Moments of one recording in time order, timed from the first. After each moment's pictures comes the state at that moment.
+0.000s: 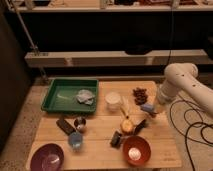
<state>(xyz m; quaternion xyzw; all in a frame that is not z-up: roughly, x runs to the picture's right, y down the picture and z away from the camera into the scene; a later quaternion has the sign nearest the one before) 0.282 0.102 0.771 -0.35 -0.04 0.08 0.93</state>
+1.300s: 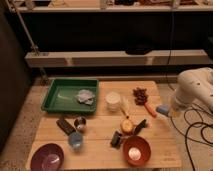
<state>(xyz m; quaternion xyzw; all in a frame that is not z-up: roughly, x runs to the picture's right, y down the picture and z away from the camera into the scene) 0.354 0.126 0.727 -0.31 0.05 0.15 0.94</state>
